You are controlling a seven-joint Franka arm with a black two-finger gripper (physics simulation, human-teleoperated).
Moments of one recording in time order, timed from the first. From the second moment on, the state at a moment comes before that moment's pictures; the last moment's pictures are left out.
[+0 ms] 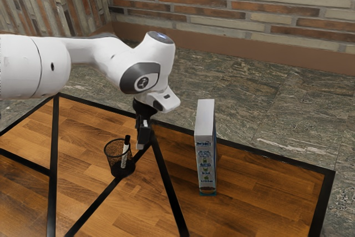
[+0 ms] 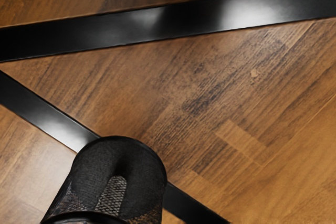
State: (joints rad) arm -0.66 0.25 0.46 -1.87 0.13 1.87 0.69
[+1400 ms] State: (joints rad) arm -0.68 0.24 0.59 -2.02 0.12 2.10 1.14
